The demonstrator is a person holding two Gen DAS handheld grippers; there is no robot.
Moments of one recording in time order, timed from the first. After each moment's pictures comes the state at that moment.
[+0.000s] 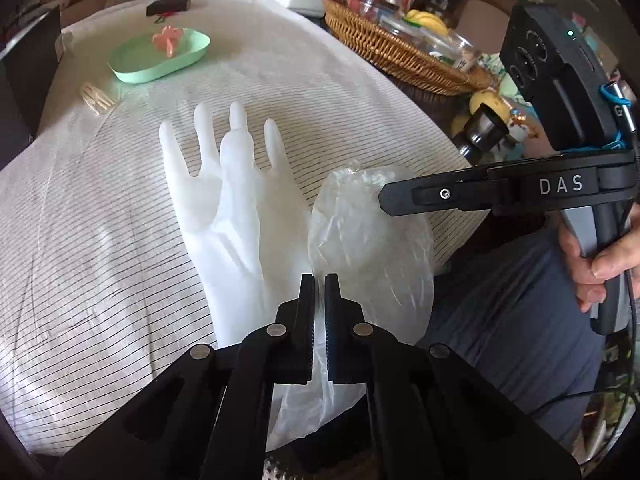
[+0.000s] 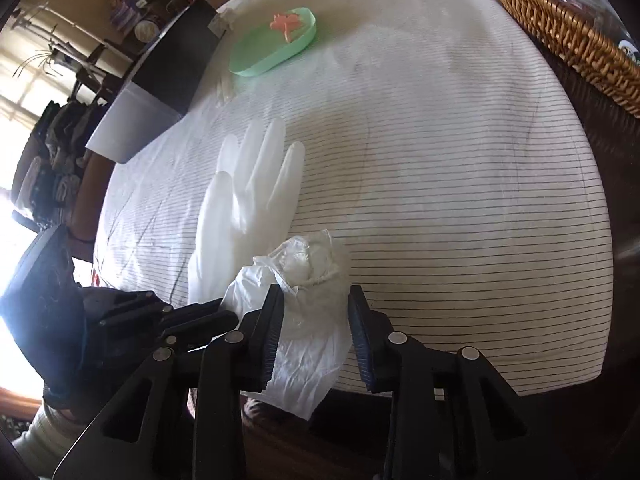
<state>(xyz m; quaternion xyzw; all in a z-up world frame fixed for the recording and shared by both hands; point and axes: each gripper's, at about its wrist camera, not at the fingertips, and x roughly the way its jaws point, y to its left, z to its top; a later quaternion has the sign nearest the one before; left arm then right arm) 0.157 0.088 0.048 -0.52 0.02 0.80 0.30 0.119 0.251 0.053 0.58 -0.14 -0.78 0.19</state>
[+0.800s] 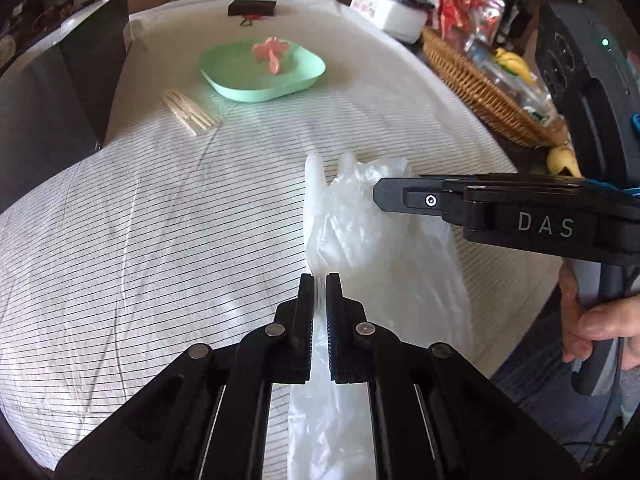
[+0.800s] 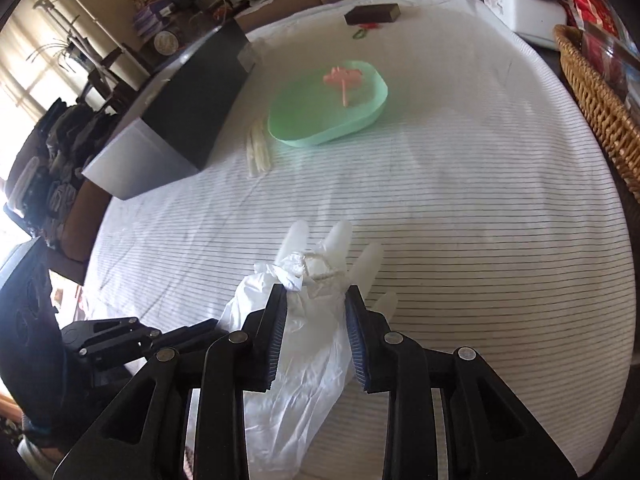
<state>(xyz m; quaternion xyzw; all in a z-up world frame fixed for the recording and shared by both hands) 0.076 0.039 0.036 -0.53 0.01 0.83 0.19 0.029 0.170 0.043 0.53 -0.08 -0.83 0.18</state>
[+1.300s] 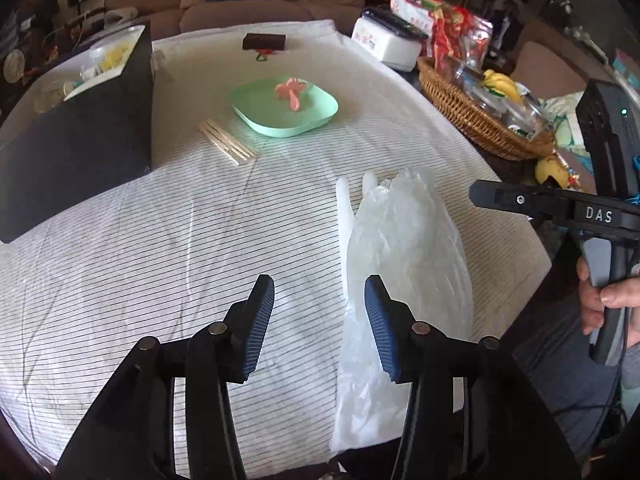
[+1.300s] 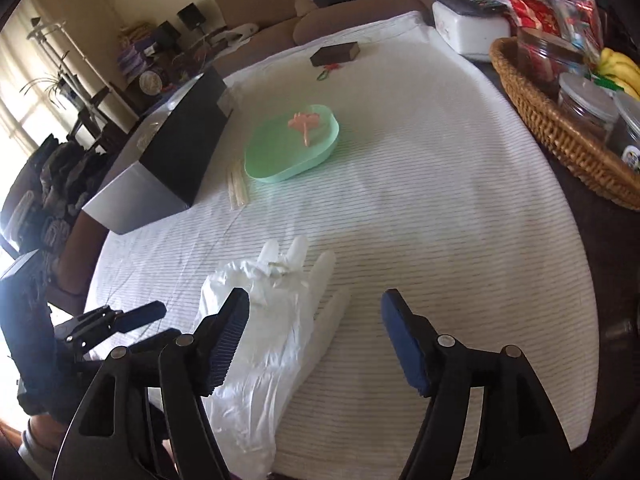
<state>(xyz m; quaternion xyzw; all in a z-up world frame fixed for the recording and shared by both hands) 0.107 -0.003 0.089 -0.49 0.01 0.85 0.20 0.078 0.226 0.085 0.48 -0.13 -0.86 0.14</state>
